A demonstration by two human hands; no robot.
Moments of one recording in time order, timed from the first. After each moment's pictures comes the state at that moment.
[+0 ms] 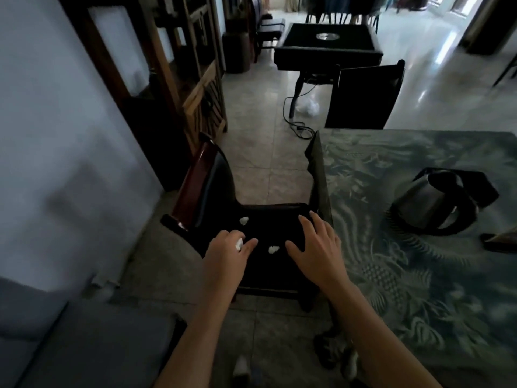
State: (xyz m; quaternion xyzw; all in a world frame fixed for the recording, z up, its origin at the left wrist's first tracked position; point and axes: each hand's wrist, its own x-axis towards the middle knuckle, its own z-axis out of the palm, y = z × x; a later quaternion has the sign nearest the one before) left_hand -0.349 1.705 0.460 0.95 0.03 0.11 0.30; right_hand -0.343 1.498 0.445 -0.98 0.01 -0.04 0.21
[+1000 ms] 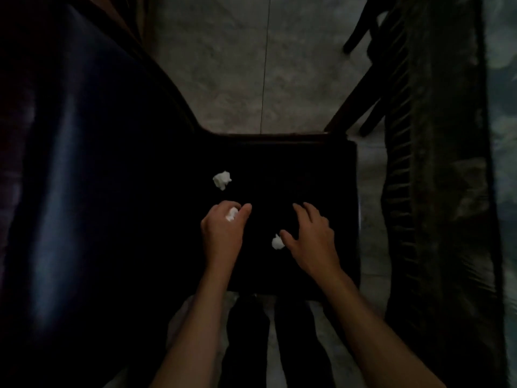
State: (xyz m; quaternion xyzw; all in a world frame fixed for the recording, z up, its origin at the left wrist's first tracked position) left_hand -0.025 1.697 0.084 0.88 0.21 -0.08 0.41; right_hand -0.054 1.519 0.082 -0.94 0.10 0.23 0.24
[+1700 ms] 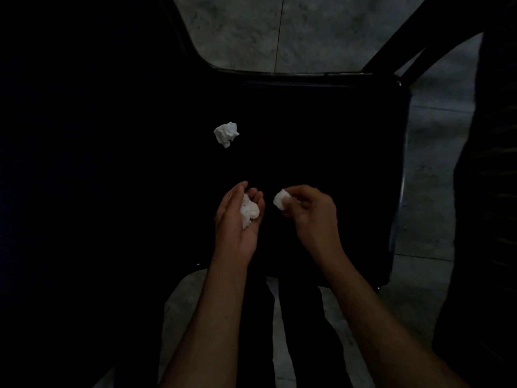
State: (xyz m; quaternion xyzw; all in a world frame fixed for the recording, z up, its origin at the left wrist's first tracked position) left_hand -0.045 1.691 0.003 0.31 0.52 -0.09 0.79; right_hand -0.048 1.562 0.015 -0.80 0.23 0.20 0.51
